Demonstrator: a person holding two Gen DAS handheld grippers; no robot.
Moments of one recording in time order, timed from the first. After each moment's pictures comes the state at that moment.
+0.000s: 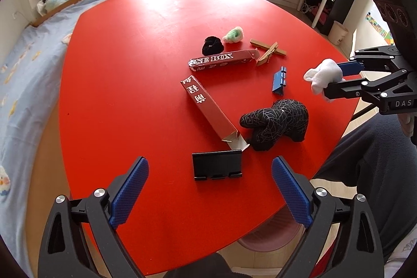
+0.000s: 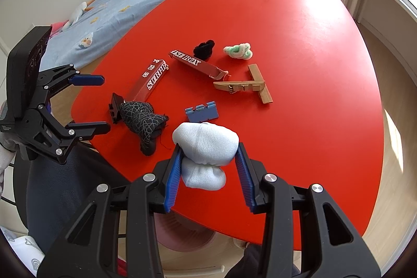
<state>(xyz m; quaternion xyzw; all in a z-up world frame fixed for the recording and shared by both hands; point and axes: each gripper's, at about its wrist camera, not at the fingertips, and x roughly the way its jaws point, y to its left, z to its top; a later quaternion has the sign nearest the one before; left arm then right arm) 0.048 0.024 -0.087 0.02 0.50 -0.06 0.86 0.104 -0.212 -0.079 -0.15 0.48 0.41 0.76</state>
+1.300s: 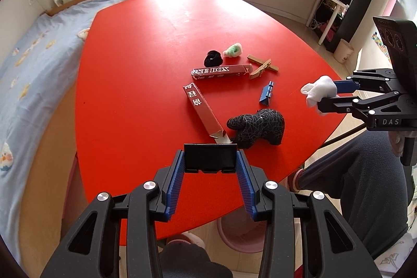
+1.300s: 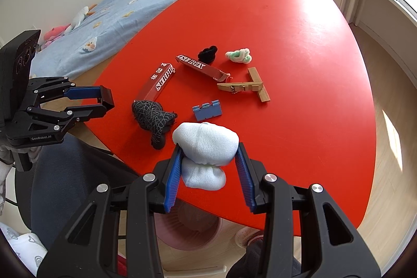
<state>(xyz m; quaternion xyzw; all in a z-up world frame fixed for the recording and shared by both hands) 0.016 0.012 -0.054 -0.02 0.48 -0.03 0.88 0.088 -0.225 -0.062 -0.14 0.47 0.41 0.77</state>
